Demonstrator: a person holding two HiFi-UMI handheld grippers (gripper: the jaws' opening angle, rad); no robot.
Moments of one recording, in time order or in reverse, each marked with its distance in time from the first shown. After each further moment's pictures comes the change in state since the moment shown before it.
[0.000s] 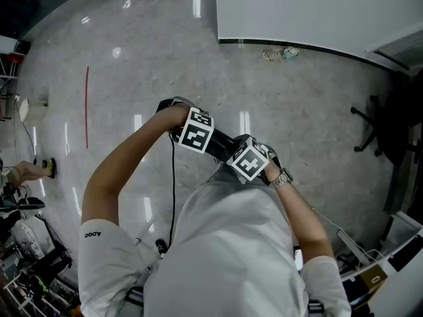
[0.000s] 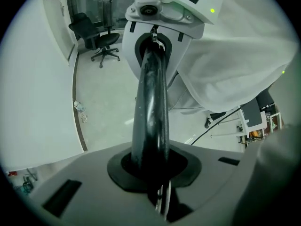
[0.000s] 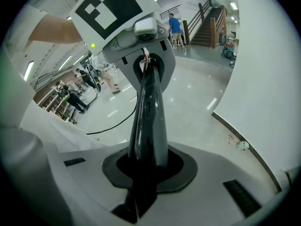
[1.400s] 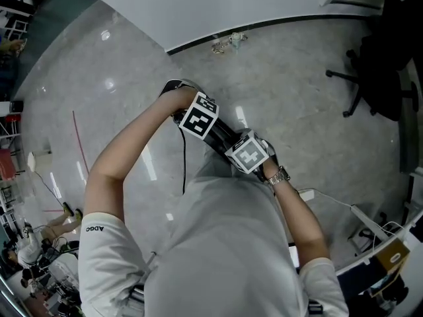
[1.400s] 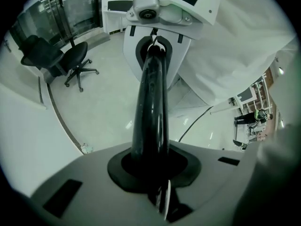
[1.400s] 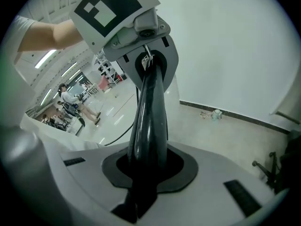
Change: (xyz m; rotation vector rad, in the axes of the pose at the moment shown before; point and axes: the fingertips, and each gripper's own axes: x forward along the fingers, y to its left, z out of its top) left arm -0.013 0.186 0.306 0.408 0.169 -0.069; right arm -0.163 -0.166 -0.240 0.368 -0.190 -0.109
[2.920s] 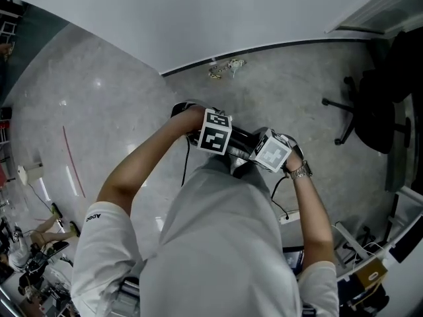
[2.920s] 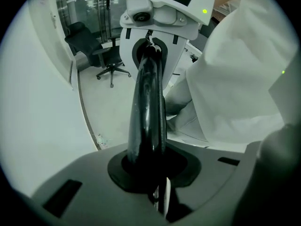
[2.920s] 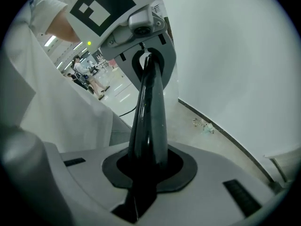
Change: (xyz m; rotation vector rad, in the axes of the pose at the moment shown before) left arm -0.047 0.175 -0.112 -0.262 -0.201 0.108; right arm 0.002 -0.190 0.139 -0.274 0.222 0.065
